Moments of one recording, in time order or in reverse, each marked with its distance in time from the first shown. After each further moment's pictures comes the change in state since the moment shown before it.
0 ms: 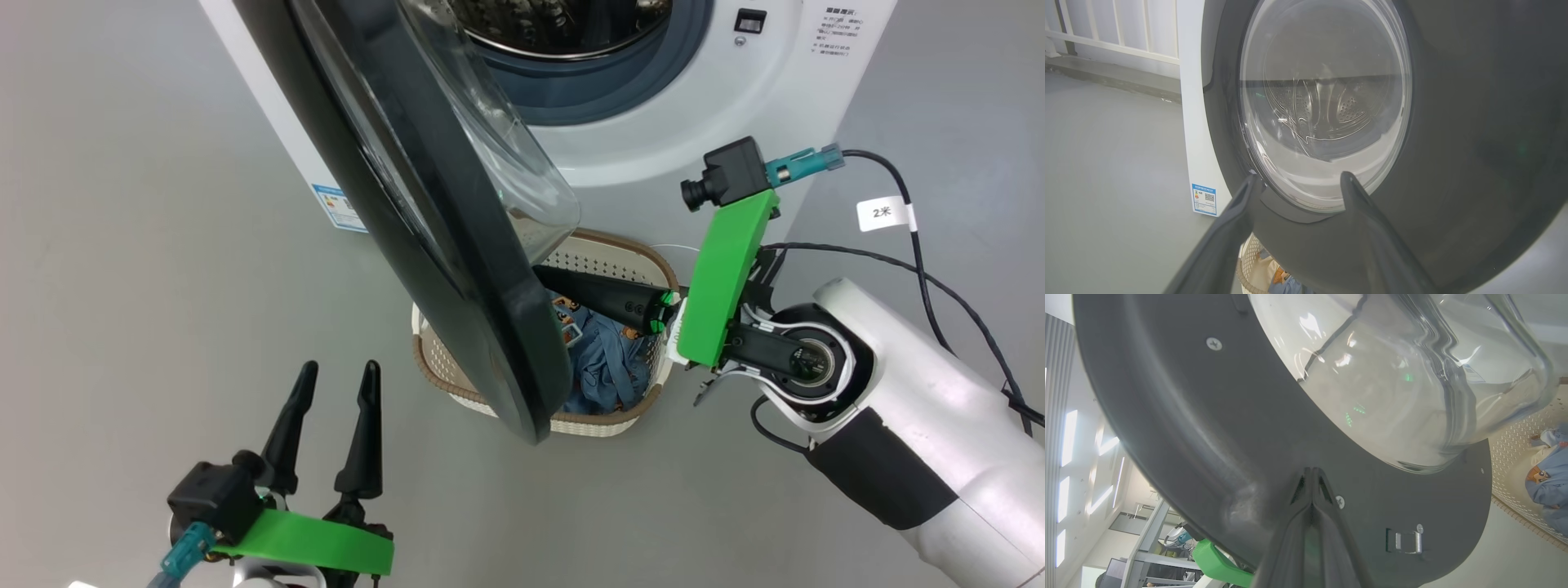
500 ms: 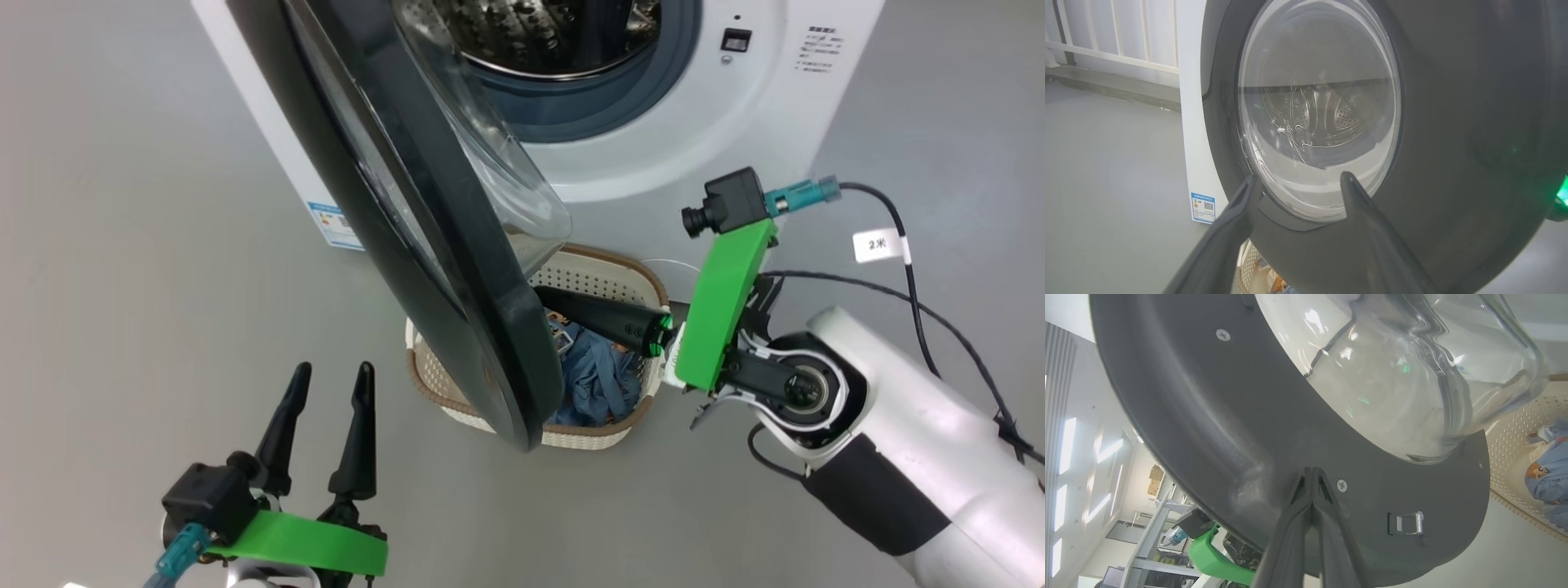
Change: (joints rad) left arm 0.002 0.006 0.006 0.000 0.007 0.000 0.000; right arm 0.050 0.006 -0.006 -0.006 -0.008 0.000 -0.030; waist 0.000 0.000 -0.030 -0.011
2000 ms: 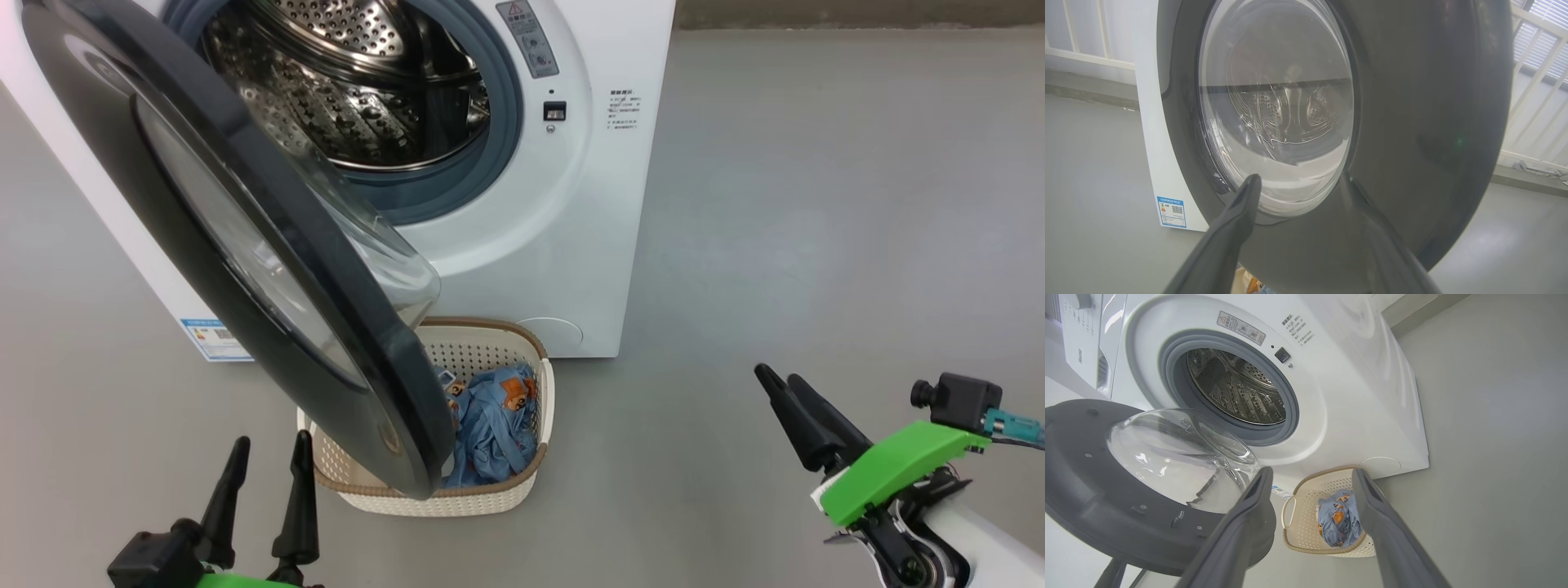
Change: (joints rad) left arm 0.126 0.040 0.096 0.008 -0.008 0.000 0.000; right arm 0.403 -0.206 -0.038 0.073 -0.131 0.000 -0.664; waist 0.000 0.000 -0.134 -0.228
